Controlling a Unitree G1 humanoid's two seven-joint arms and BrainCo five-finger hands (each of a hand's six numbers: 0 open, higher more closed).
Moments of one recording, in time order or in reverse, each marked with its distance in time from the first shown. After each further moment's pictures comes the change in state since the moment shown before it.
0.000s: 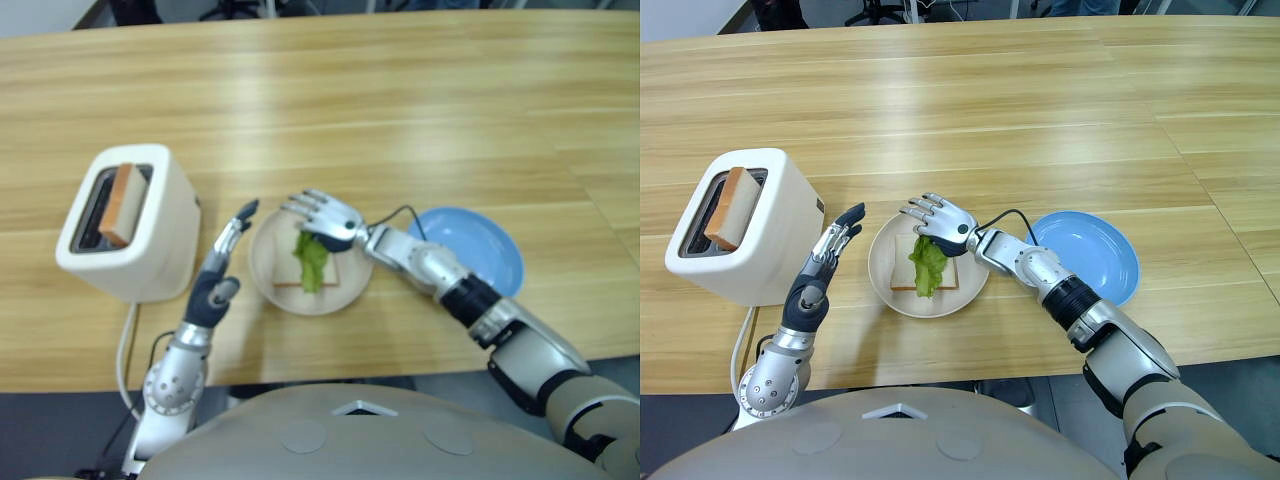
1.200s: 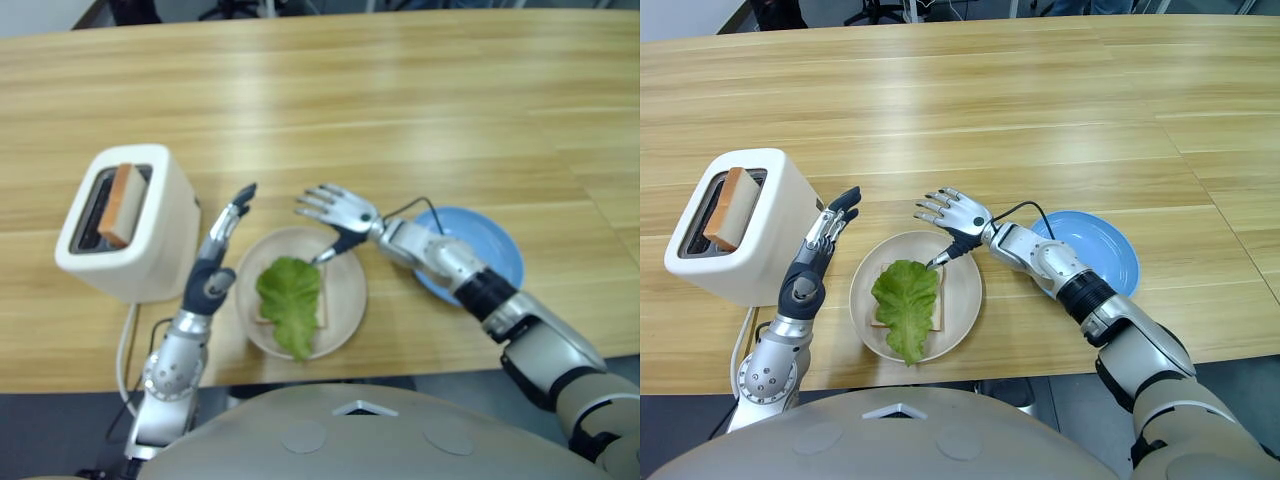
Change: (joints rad) left arm -0.075 -0.006 0.024 -0.006 -0.008 -0.009 0.000; right arm -0.018 -0.080 -0.029 -0.015 0.112 -0.027 -0.008
